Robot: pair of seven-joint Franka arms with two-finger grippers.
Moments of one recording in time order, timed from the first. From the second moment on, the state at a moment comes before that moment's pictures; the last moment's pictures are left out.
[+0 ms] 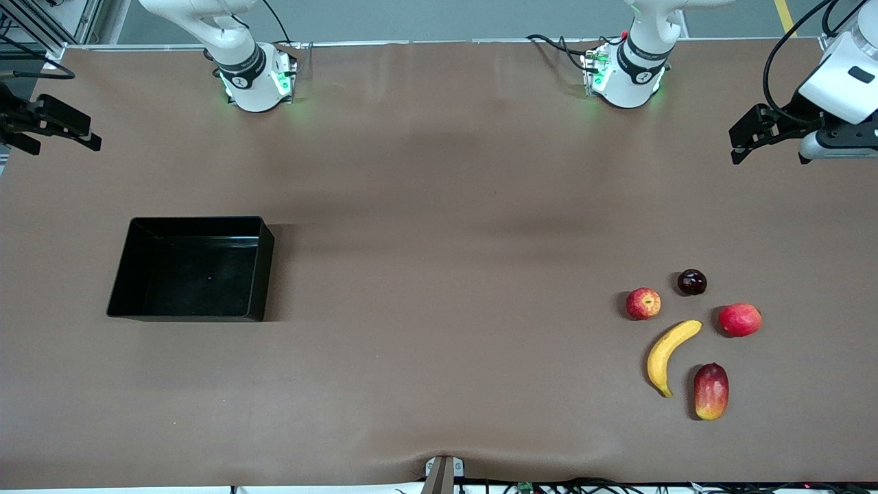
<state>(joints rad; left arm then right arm) 0.00 -0.13 -0.12 -1.67 0.05 1.59 -0.07 0.03 -0.03 -0.08 -1.48 0.05 1.35 -0.05</state>
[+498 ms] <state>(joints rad) -0.02 -0.13 -0.11 -1.67 0.01 1.59 -0.08 0.03 -0.03 -0.09 -1.49 0.05 1.35 -0.04</state>
